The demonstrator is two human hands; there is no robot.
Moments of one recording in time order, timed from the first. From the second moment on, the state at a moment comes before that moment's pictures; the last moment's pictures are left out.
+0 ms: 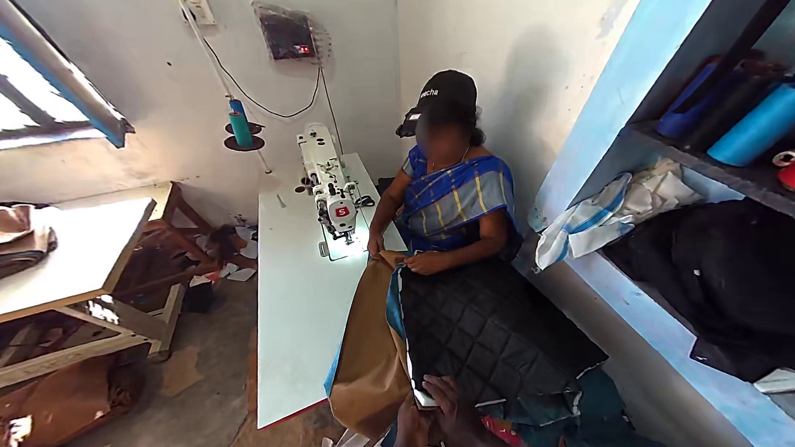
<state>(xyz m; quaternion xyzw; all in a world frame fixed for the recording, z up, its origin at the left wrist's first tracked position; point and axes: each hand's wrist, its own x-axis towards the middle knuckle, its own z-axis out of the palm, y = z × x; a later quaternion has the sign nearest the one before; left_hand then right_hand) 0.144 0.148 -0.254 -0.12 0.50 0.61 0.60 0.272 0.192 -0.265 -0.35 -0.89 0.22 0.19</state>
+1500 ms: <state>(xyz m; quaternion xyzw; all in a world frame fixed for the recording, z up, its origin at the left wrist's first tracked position) 0.133 0.098 -0.264 -0.11 0.62 0.56 0.54 0.294 0.186 -0.233 -0.38 -0.82 0.24 0.35</state>
